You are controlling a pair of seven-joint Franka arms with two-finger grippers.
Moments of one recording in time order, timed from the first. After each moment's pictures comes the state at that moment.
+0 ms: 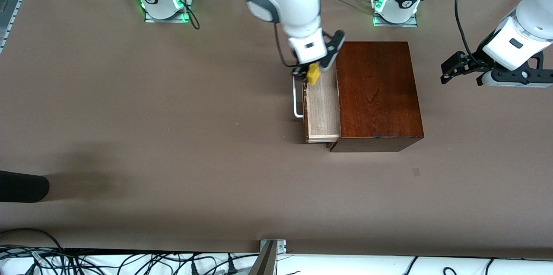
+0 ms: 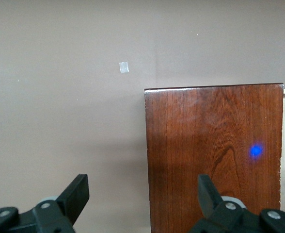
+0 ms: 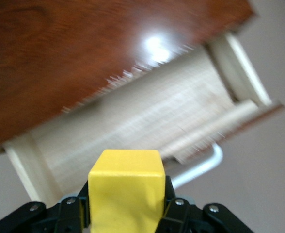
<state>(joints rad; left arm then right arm) -0.10 -0.03 0.00 -1.72 0.02 1.68 -0.08 0.88 0.65 0.13 -1.21 -0.09 2.07 -0.14</state>
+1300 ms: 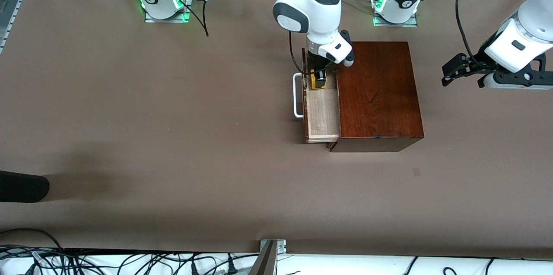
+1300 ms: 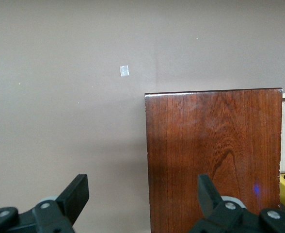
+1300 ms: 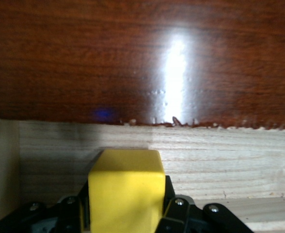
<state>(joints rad) -0.10 -0.01 0.00 -1.69 0.02 1.68 -0.08 0.95 0.82 0.11 -1.16 -0.23 2.11 -0.53</state>
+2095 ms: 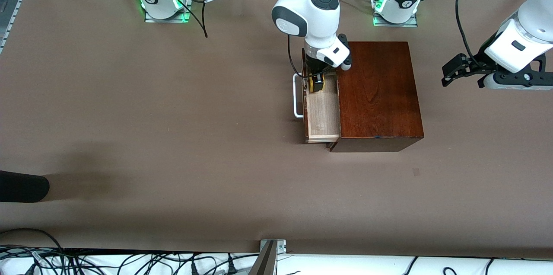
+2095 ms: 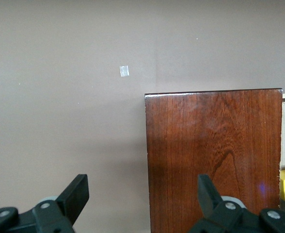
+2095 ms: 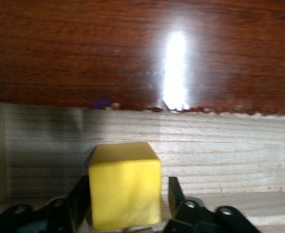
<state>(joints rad) -0.10 -0.01 0.00 -1.69 0.02 1.68 -0.08 0.94 0.82 0.10 -1.15 -0.23 2.10 -0.52</state>
